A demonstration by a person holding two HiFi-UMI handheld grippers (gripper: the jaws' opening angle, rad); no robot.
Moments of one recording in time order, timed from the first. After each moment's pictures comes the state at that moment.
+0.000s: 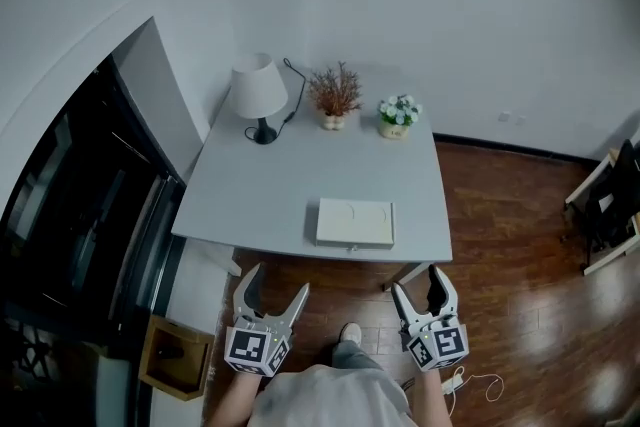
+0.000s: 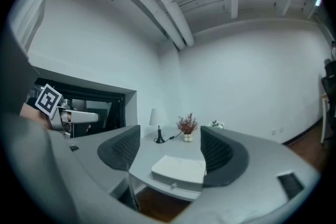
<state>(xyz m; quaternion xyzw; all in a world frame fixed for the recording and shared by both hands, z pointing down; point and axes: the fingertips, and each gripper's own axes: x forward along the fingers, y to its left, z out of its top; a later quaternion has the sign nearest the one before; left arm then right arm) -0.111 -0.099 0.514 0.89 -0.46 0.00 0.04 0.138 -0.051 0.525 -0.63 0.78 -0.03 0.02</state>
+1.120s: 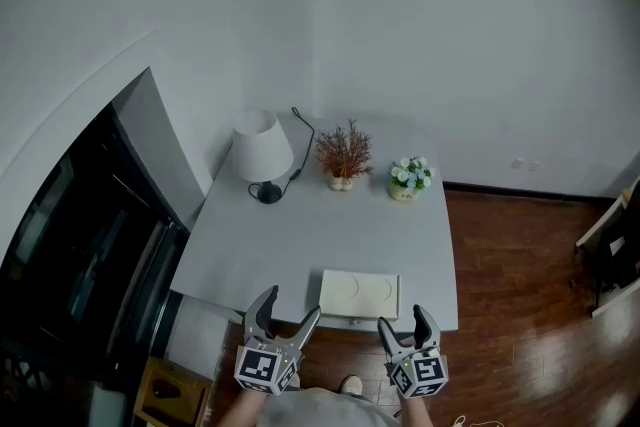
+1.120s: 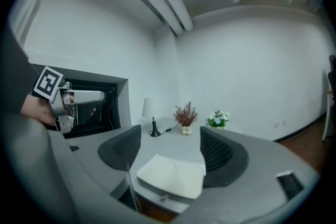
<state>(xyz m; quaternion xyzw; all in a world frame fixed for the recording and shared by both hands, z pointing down) -0.067 -0.226 0.493 0.89 -0.45 -0.01 0.02 0.142 -0.178 0.566 -0.62 0.78 -0.08 -0.03</state>
